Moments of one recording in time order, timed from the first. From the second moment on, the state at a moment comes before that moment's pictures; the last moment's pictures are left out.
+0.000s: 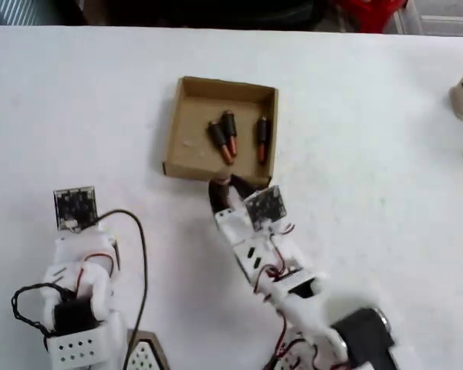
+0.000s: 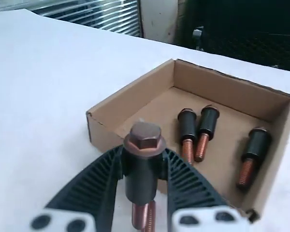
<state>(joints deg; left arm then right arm) -18.3 -104.2 97.1 58.6 -1.5 -29.4 -19.2 86.5 -45.4 2.1</state>
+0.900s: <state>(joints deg) -18.3 -104.2 97.1 59.5 -1.5 -20.2 -32.8 41.1 26.2 2.1</state>
